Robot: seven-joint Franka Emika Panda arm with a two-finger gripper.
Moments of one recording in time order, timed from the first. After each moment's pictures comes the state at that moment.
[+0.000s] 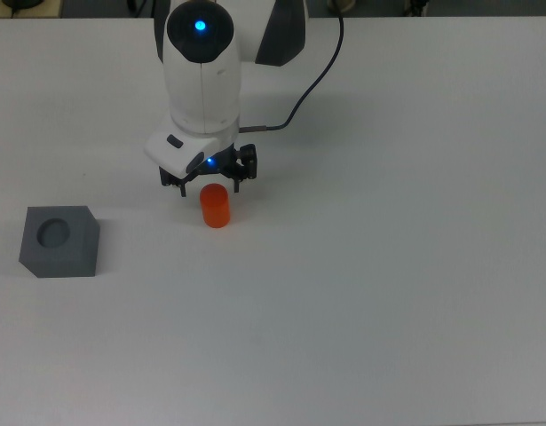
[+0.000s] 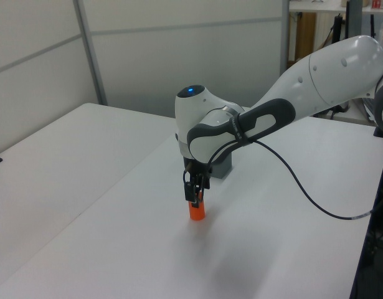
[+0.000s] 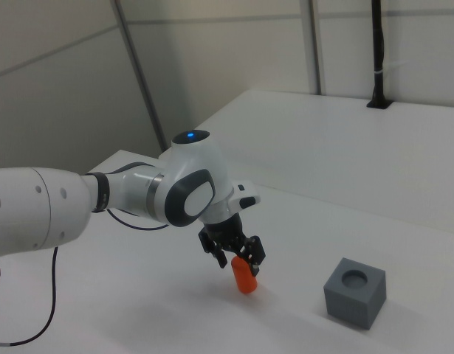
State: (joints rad) arm 0.06 0.32 -0.05 -1.81 -0.06 2.17 -0.08
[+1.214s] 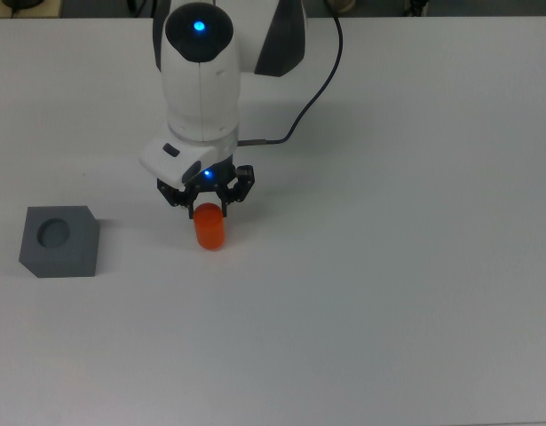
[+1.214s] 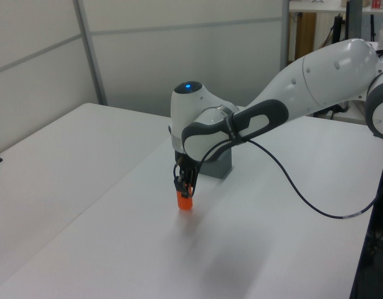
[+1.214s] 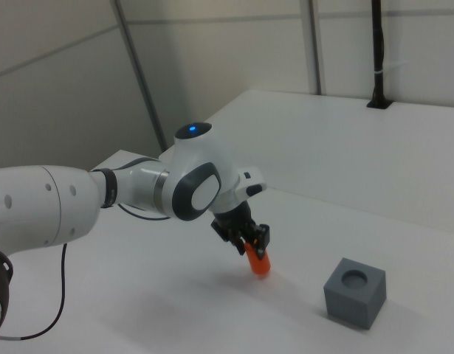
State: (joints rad) arm 0.05 0.37 -0.04 -1.73 -0.06 2.26 -0.07
